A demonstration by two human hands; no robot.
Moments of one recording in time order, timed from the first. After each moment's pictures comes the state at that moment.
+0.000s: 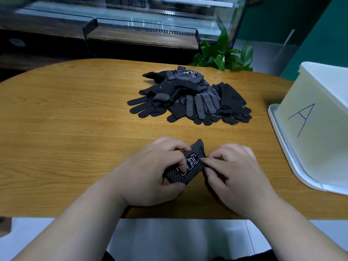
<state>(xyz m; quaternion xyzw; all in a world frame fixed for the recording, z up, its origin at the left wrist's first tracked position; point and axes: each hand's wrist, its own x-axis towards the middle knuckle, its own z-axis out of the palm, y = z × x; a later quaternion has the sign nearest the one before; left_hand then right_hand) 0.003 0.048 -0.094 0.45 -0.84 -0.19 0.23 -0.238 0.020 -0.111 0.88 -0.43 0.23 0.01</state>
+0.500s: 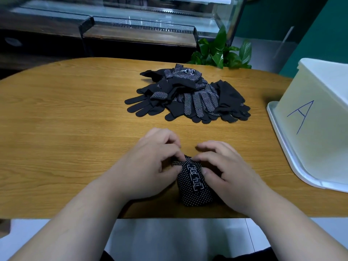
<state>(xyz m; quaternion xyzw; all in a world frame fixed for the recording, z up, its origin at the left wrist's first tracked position) 0.000 0.043 -0.098 0.50 -0.81 -0.16 0.27 -0.231 0.018 -0.105 0.86 -0.44 0.19 -0.19</state>
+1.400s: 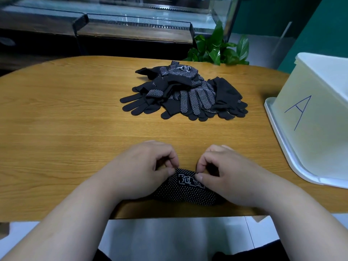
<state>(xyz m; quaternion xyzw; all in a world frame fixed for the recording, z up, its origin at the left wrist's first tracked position) -0.005 0.047 -0.084 0.55 -0.78 -0.24 0.20 -0.230 0.017 -0.067 0.84 -0.48 0.01 -0.25</state>
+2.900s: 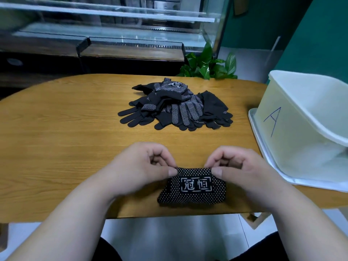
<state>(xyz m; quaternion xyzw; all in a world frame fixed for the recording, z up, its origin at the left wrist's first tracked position) -0.021 0.059 -0.052 0.54 -0.62 -0.48 0.32 -0.269 0.039 -0.038 0.69 -0.41 0.27 -0.52</state>
